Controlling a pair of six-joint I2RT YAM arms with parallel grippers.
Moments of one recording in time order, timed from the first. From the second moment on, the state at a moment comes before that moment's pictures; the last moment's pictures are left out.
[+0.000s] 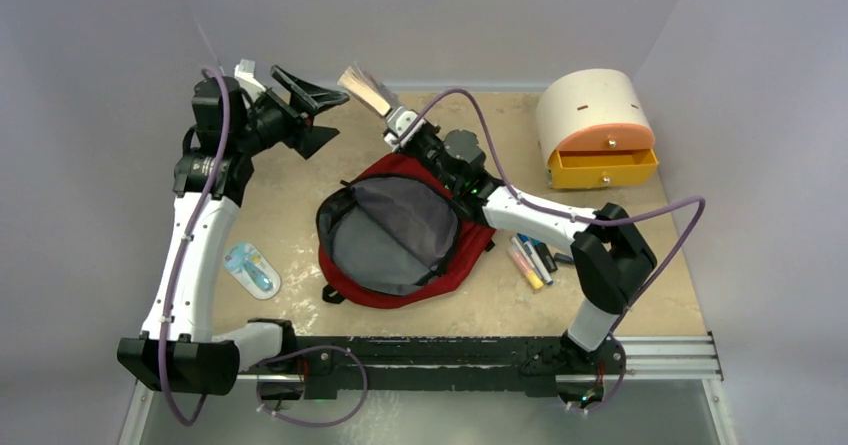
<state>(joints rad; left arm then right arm) -0.03 1.18 1.40 -0.51 0.55 -1.18 0.78 1.71 1.21 0.69 0.01 -0.52</state>
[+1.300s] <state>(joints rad) -0.20 1.28 1.39 -0.60 0.30 -1.33 0.99 1.65 1.11 0.68 0.24 -0.86</state>
